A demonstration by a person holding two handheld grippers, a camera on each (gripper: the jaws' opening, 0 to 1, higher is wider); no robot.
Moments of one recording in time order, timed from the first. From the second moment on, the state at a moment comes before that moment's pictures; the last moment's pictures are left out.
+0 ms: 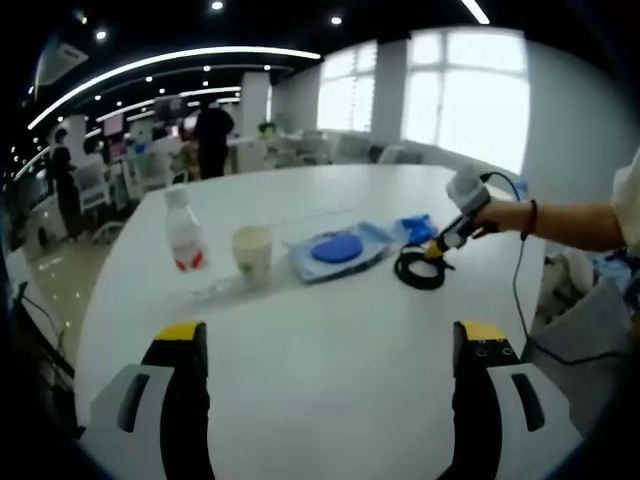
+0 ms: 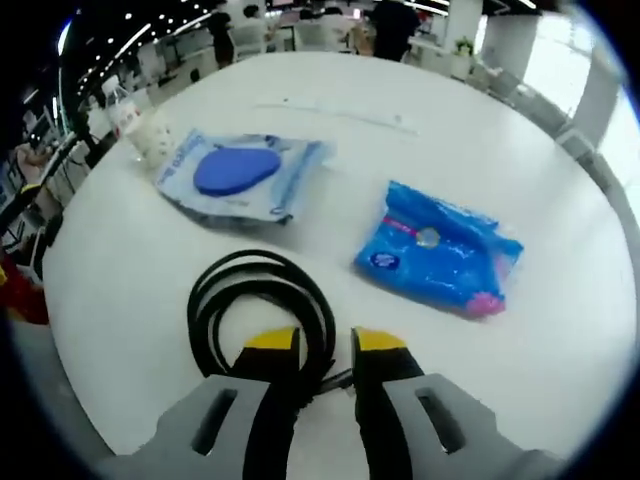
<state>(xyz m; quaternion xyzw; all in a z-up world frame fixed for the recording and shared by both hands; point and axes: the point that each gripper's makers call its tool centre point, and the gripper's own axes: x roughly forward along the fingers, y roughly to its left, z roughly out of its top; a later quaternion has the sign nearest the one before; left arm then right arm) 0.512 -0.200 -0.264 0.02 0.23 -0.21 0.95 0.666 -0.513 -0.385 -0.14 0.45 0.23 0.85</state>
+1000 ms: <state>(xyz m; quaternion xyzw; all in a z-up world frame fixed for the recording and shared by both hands) 0.509 -0.195 -0.263 0.01 0.24 -0.21 0.95 0.606 -0.481 -0.301 -0.05 0.37 0.29 0.88</state>
